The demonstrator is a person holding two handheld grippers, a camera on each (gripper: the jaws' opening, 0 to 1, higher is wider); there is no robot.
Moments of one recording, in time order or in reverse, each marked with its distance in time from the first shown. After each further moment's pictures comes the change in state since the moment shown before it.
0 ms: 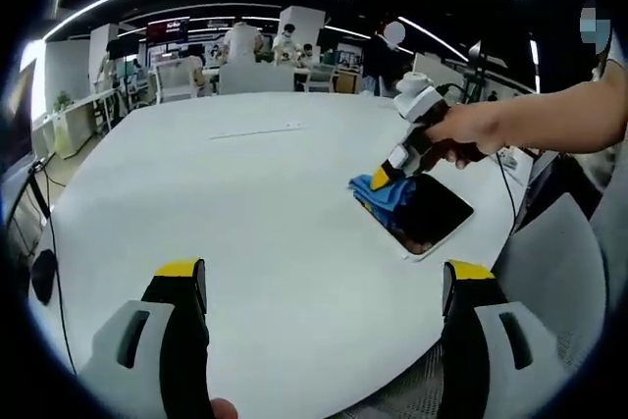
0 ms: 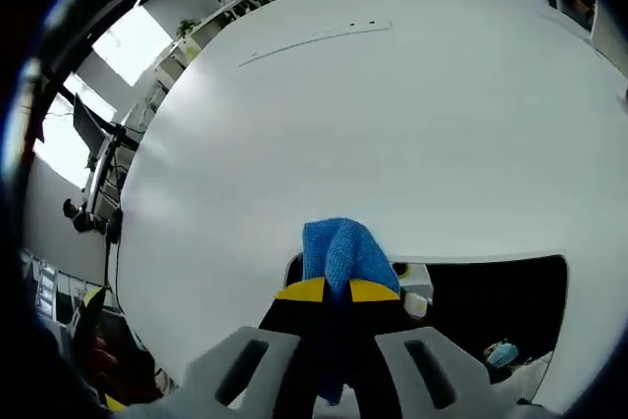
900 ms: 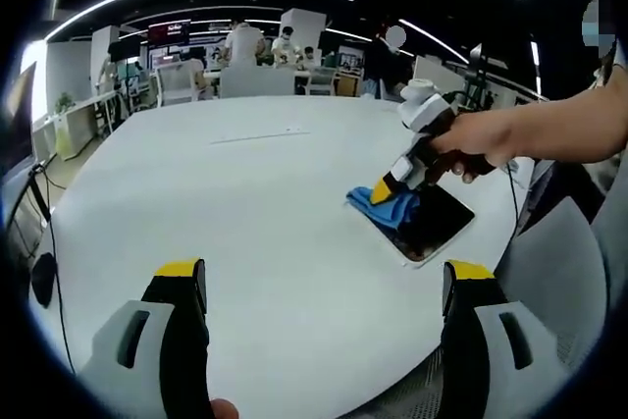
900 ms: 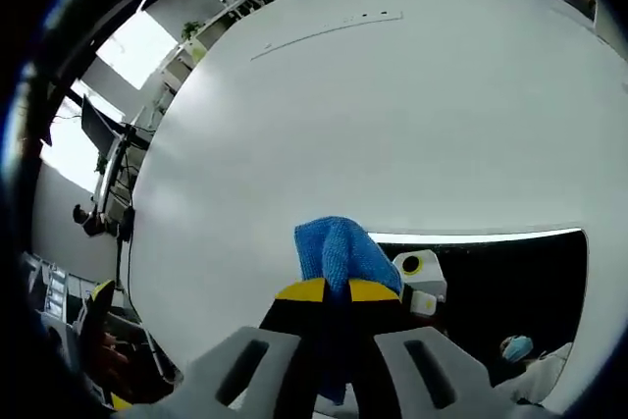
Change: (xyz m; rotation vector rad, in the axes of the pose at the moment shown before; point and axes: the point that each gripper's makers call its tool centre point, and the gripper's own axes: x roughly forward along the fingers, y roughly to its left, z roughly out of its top) left arm 0.004 -0.006 0.007 0.006 -0.015 0.002; right arm -0.004 0.009 -0.020 0.041 0.008 0.045
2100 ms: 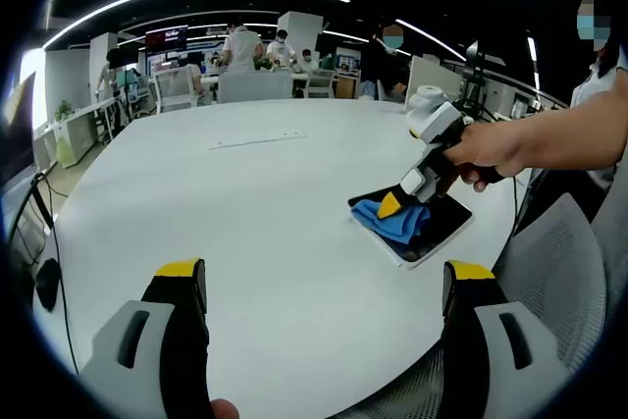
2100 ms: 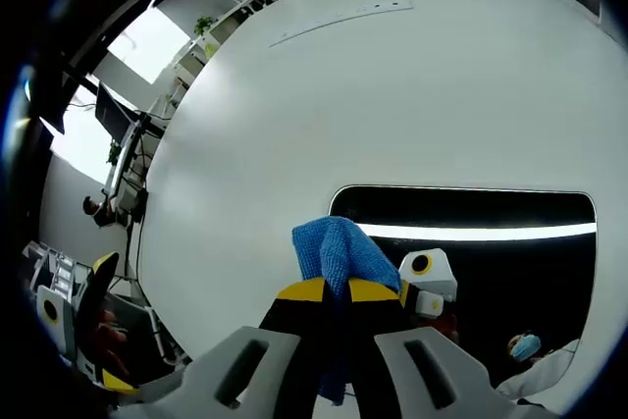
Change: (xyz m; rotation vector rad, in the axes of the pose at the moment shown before) left arm -0.005 -0.008 0.004 0.025 -0.012 0.007; right arm -0.010 0.005 -0.027 -0.033 0.015 0.049
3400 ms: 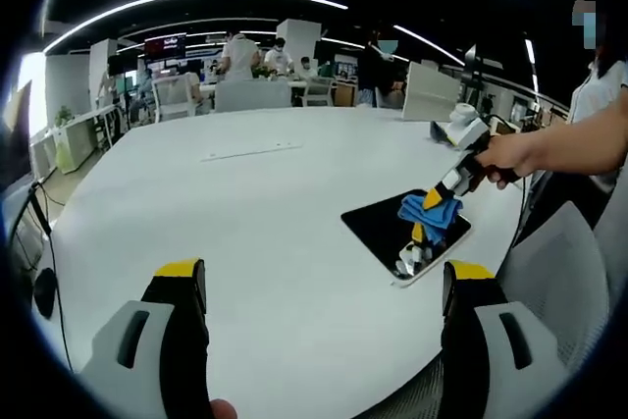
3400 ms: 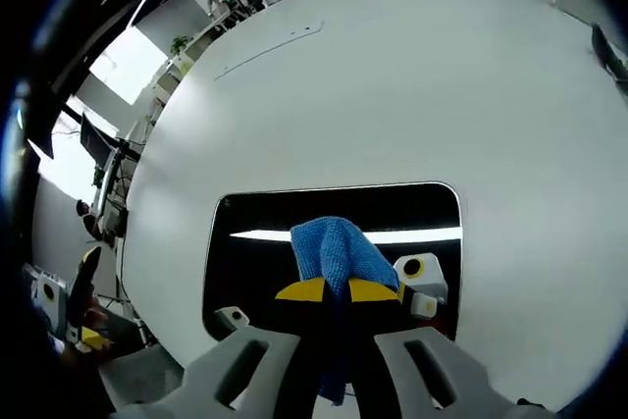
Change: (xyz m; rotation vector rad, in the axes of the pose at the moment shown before) left arm 0.011 -0.015 0.014 0.016 -0.030 -0.002; right arm -0.059 -0.122 -0.008 0.078 -0.056 -0.078
